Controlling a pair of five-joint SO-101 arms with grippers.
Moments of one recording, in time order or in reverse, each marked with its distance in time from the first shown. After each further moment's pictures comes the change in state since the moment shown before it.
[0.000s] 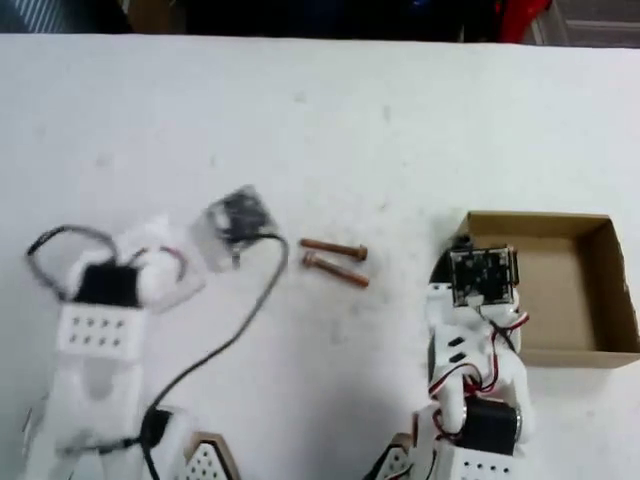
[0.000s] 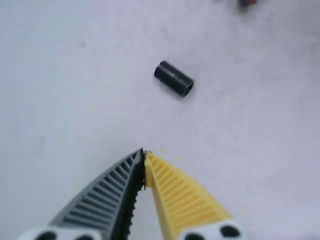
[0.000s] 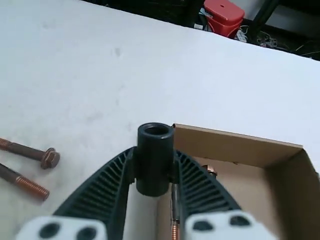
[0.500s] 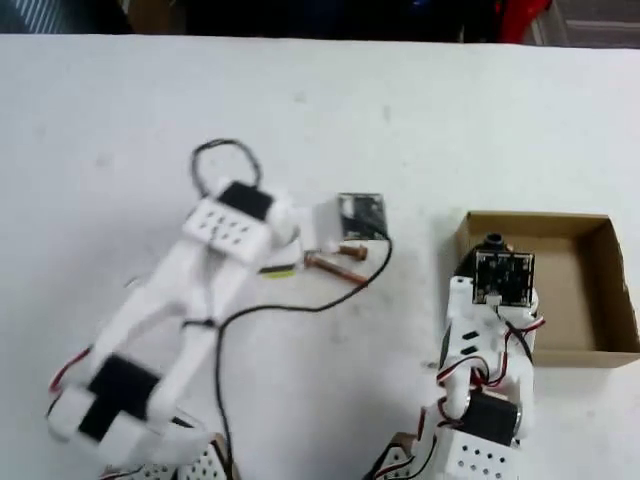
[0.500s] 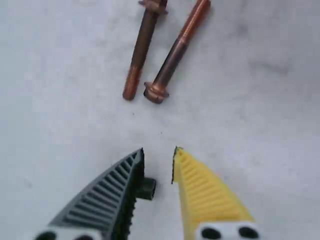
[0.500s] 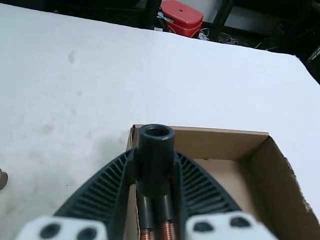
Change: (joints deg) left arm 22.5 40.8 -26.1 0.0 -2.2; right arm 8.5 0.0 7.8 -11.4 0.0
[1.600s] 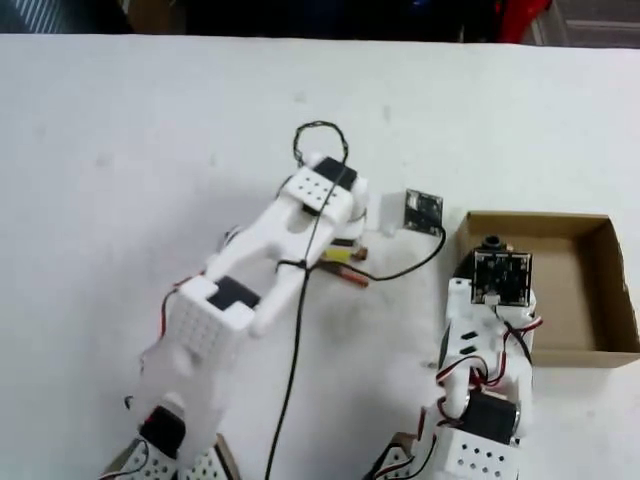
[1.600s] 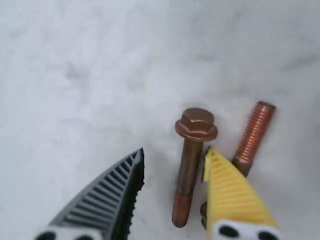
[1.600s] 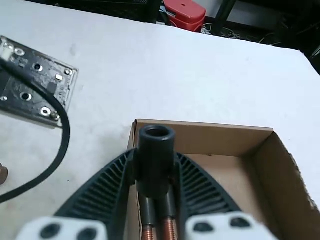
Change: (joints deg) left arm 6.6 47.1 -44.0 -0.1 -6.2; right arm 0.0 0.0 1.1 -0.1 0.0
